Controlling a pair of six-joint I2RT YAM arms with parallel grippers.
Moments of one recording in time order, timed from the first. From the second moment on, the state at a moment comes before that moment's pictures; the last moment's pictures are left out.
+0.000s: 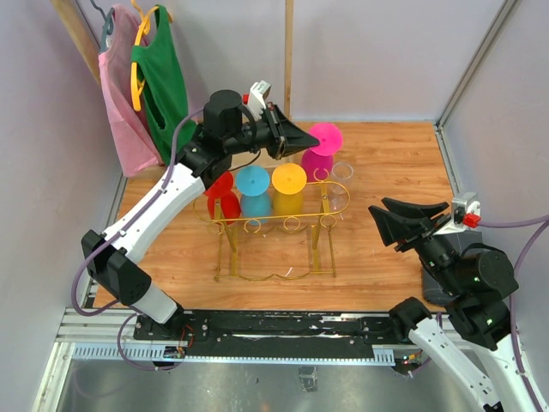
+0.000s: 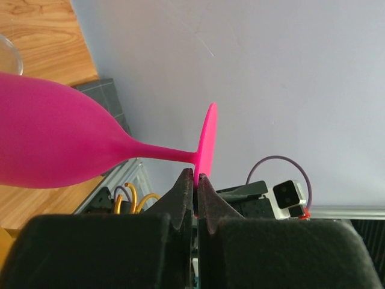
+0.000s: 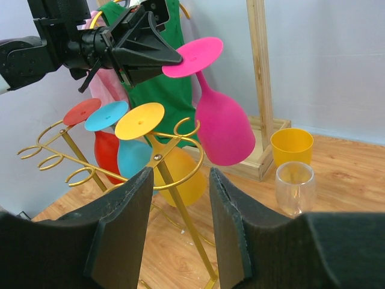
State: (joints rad) left arm -0.60 1.55 1.62 -0.18 0.58 -1.22; right arm 0.52 0.30 0.79 -0.22 -0.09 0.28
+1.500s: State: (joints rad) left arm -0.69 1.45 1.51 -0.24 0.48 -1.22; right arm 0.52 0.31 0.77 -0.20 -0.09 0.31
